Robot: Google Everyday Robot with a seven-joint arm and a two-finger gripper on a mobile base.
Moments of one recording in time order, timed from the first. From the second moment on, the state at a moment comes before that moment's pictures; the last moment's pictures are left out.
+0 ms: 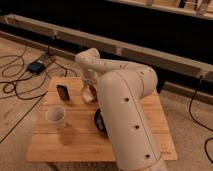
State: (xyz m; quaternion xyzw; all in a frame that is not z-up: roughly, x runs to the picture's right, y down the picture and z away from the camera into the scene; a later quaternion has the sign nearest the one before) arm -0.089 0.022 0.929 -0.30 0.19 0.55 0.76
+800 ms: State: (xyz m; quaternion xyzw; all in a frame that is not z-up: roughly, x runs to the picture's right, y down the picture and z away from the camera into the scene) arm -0.098 -0.034 0.941 -0.24 0.18 0.54 0.79
